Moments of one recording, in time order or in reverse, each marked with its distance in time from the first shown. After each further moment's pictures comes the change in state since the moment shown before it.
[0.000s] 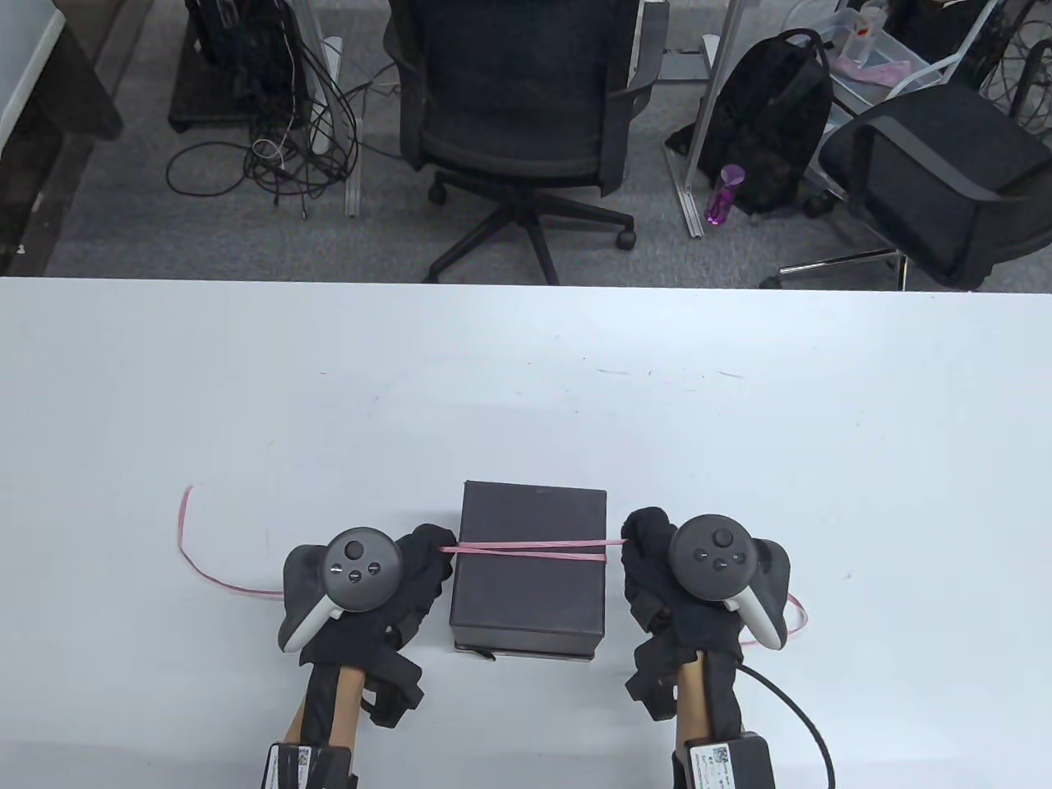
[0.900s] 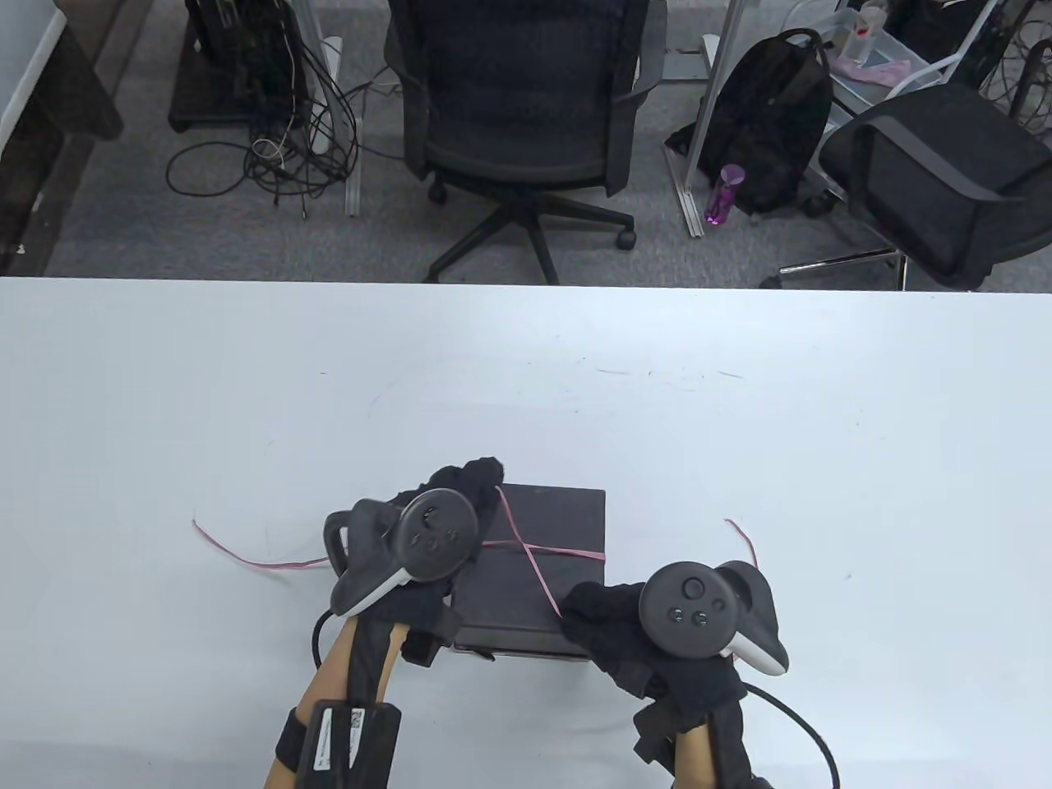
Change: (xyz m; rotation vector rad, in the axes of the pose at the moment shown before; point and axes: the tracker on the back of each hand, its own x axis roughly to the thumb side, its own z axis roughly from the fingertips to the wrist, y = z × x) left_hand 0.111 0.044 -0.043 0.085 -0.023 -0.413; right_hand 0.061 -0.001 0.038 0.243 -0.354 0.025
